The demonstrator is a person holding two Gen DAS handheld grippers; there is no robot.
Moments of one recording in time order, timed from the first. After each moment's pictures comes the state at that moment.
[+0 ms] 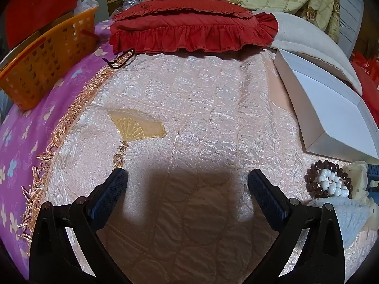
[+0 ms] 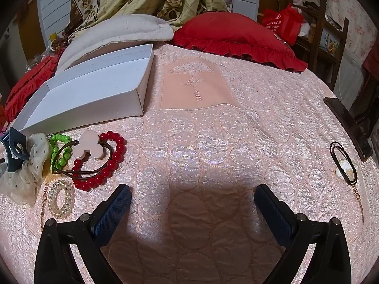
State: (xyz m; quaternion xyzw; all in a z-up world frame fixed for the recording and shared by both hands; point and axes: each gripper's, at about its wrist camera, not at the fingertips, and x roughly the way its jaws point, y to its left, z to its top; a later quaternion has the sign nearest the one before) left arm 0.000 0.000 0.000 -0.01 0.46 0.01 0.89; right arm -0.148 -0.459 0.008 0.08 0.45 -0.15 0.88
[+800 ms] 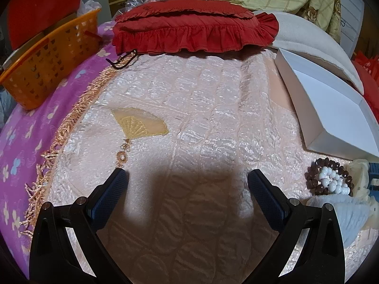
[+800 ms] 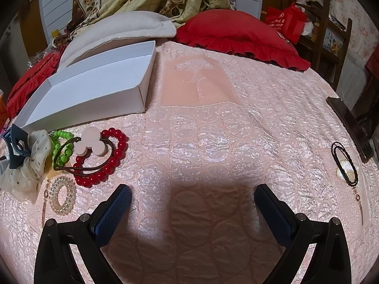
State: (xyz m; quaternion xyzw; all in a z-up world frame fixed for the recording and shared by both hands) left arm -0.007 -0.003 0.003 0.00 0.46 0.02 0.89; right arm -0.150 -0.458 0.008 0.07 0.46 -0.14 0.87
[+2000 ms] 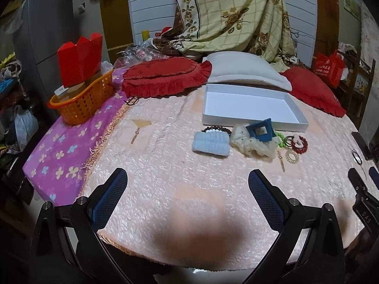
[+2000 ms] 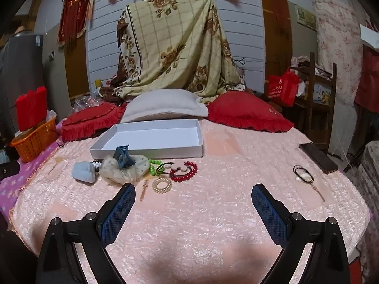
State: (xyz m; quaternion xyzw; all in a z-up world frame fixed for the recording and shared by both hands) left arm -0.259 -0.080 0.153 0.03 0.36 -0.02 0.93; right arm -0.321 -0.348 0.116 0.05 0.26 -0.11 0.96
